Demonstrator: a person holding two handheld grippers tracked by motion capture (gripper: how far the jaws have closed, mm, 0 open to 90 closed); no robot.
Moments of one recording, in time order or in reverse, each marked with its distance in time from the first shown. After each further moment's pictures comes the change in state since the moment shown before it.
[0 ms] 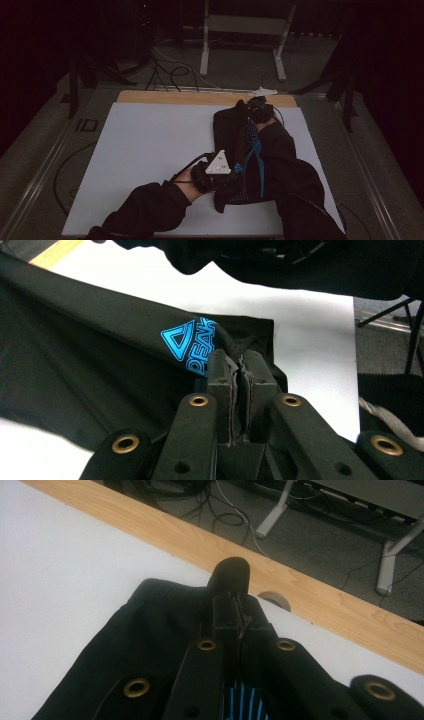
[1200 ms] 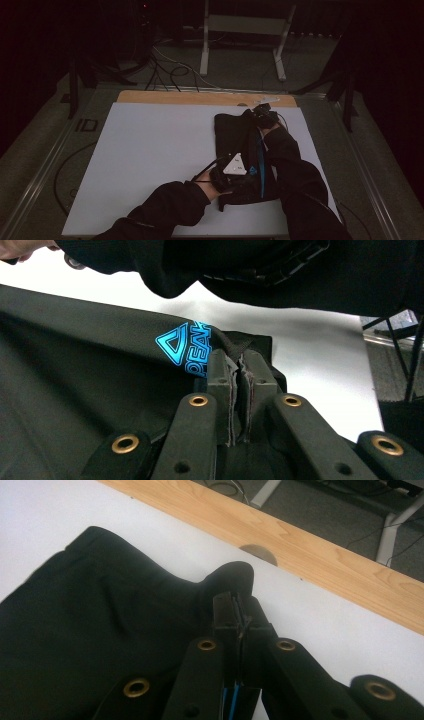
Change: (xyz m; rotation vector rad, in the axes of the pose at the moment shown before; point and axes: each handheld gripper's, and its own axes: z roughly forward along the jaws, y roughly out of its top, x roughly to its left) left arm 0.003 -0.006 0.065 -0.052 -0.073 -0.022; right arm -0.030 -0.042 0.035 0.087 -0.011 -0.009
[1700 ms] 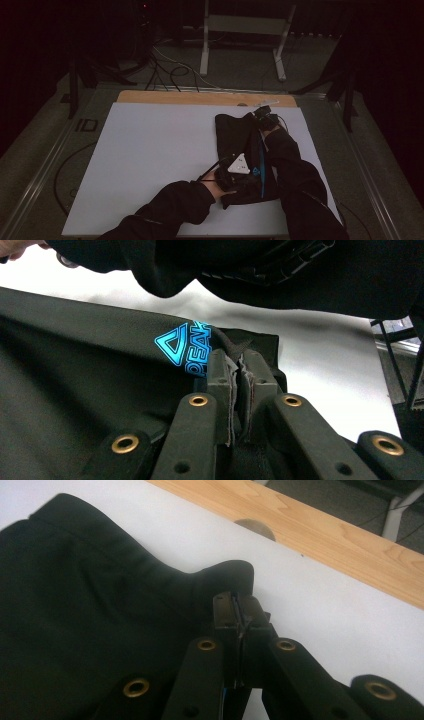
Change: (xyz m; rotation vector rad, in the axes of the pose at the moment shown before) left arm 0.007 -0.006 0.022 0.007 -0.031 -0.029; right arm -0.009 -0.015 0.018 0.046 -0.002 0.008
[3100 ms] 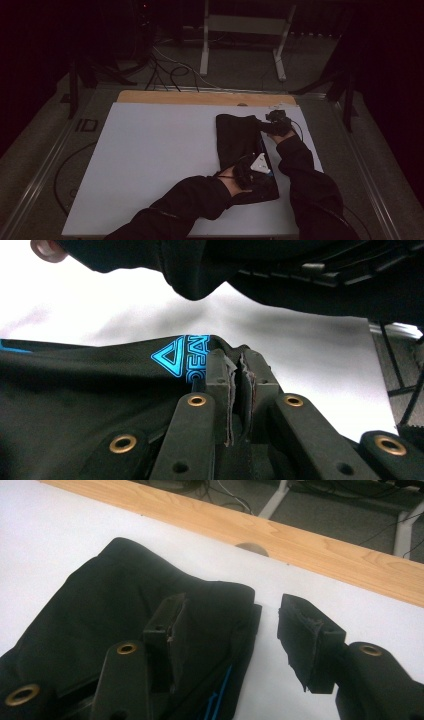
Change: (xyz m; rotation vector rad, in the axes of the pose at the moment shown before) left arm -0.007 0.035 0.037 0.080 -0.044 0.056; right arm -0.009 -0.015 -0.054 -0.136 0.062 0.106
